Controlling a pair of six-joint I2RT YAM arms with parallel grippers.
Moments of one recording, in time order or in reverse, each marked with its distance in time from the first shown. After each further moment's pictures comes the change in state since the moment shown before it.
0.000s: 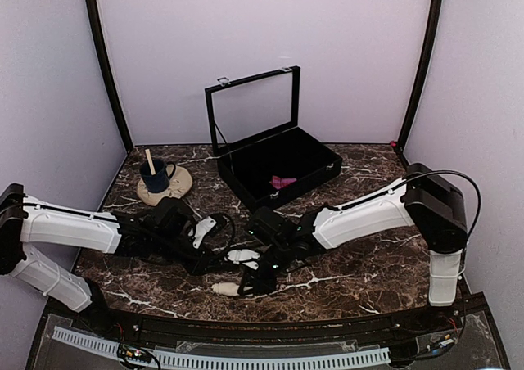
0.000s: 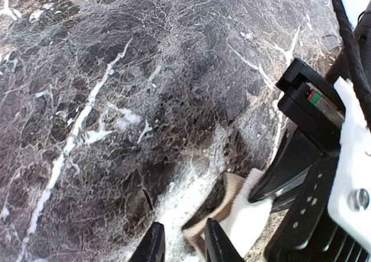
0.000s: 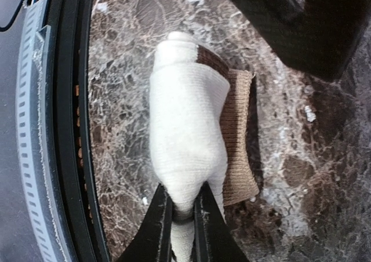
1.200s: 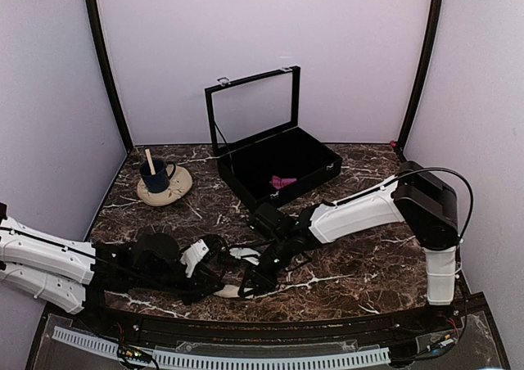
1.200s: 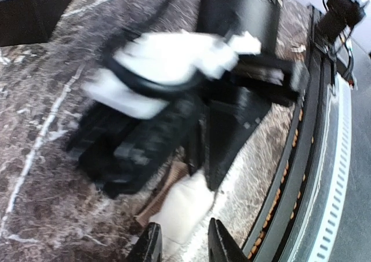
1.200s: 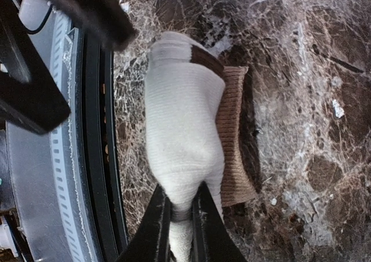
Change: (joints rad) left arm -0.312 -0.268 -0.218 0.172 -0.299 -0.066; right arm -0.049 0.048 0.031 -0.032 -0.185 0.050
